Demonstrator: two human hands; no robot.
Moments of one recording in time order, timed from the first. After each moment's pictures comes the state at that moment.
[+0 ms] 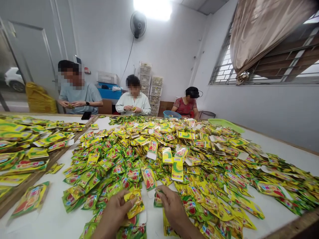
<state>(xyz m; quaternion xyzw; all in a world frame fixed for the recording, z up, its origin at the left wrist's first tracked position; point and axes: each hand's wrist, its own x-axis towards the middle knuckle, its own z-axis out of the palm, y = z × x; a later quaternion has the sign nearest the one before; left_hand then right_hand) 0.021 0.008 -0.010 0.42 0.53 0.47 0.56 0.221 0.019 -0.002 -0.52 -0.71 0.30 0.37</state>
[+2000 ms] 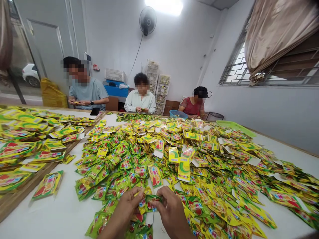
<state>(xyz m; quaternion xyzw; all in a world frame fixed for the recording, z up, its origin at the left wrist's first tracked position) 0.033 -0.005 0.012 0.37 0.47 0.47 0.65 0.188 0.000 0.008 -0.51 -0.66 0.33 0.44</state>
